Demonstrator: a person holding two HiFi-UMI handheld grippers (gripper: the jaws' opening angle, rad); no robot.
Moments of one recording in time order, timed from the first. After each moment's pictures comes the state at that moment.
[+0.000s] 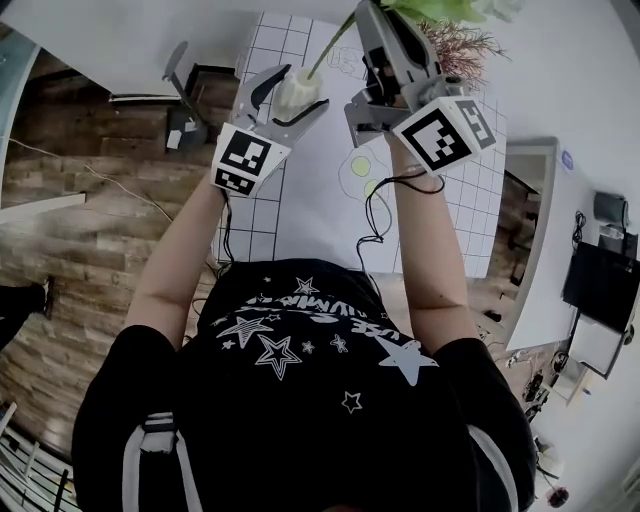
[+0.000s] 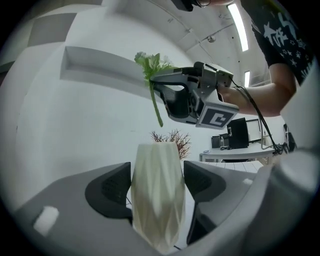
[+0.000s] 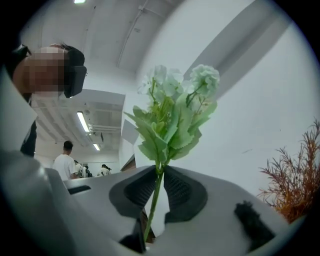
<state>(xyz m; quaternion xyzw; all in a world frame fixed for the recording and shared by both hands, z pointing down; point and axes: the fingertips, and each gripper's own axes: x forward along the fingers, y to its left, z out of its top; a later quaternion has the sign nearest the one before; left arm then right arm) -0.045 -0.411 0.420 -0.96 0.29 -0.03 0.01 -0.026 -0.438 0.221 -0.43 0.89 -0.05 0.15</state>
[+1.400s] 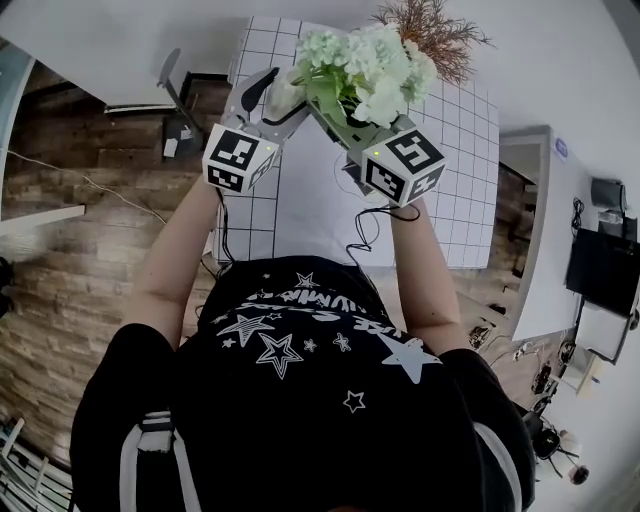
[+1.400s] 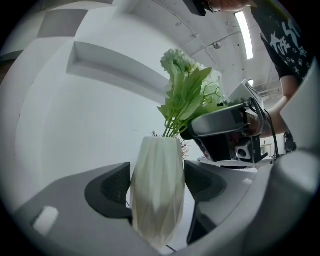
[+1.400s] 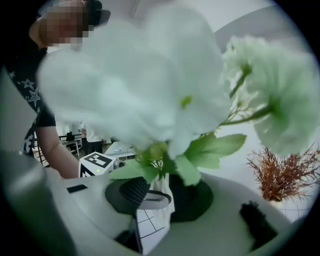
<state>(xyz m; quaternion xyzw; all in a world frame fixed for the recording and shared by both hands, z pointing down) -0.050 -0.408 0.425 -0.96 0.29 0.00 -0.02 -0.049 -0.373 0.362 -0.39 0.91 -0.07 -0.11</state>
